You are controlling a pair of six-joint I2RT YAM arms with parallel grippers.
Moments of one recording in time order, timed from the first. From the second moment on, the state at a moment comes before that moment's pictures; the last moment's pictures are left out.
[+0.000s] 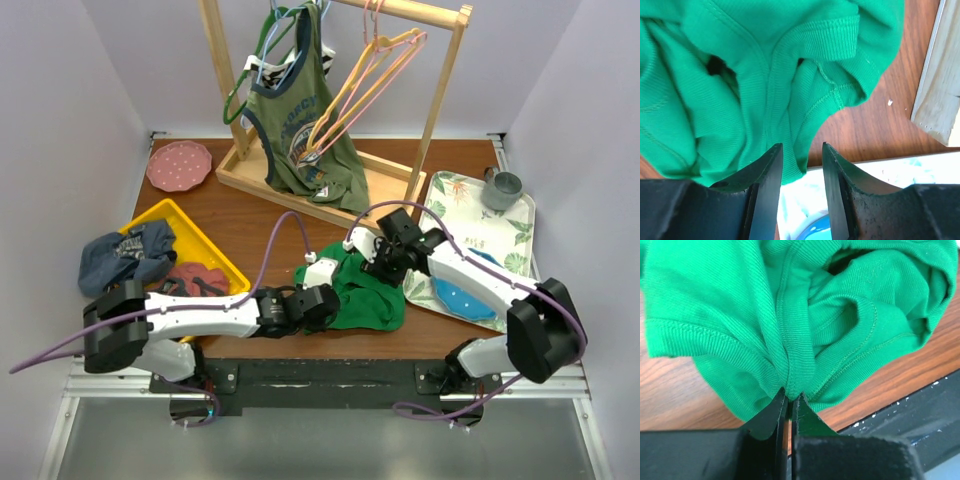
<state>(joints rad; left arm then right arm) -1.26 1.39 0.79 -0.36 -0.40 -0.83 0.58 1.38 0.88 -0.64 -0.13 -0.58</state>
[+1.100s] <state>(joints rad) -1.25 0.87 0.59 -0.43 -0.40 -0.78 0.68 1.50 0.96 -0.73 -0.25 -0.57</state>
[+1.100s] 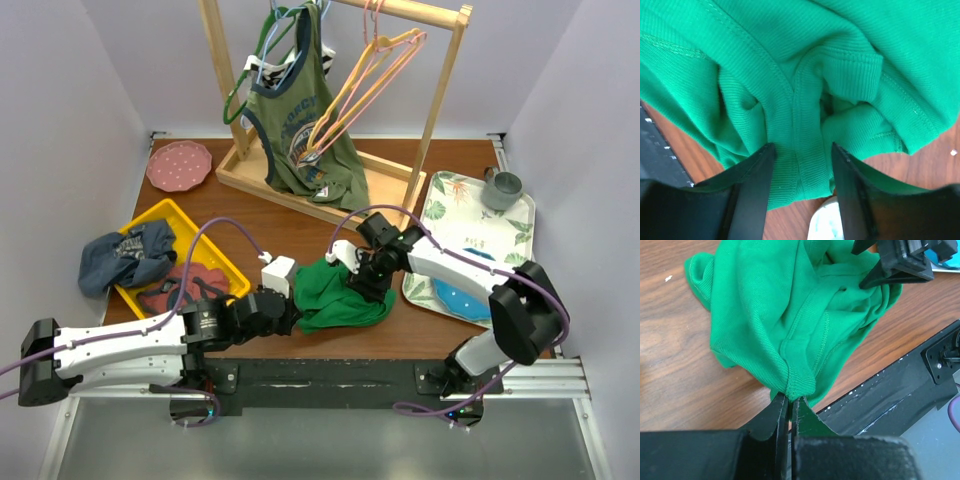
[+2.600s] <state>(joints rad) -1.24 0.89 1.43 -0.57 -0.64 -0.28 0.46 1.09 1.83 -0.95 -0.37 -0.58</state>
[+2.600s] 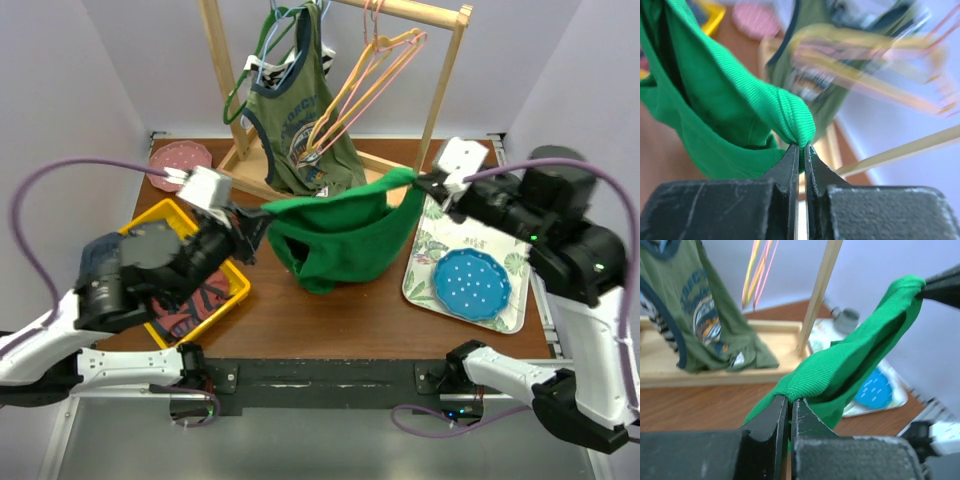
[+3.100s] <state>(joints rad) -1.07 0.89 0.62 -0.37 -0.51 -0.50 0.45 1.30 0.94 -0.71 -0.42 -0.50</state>
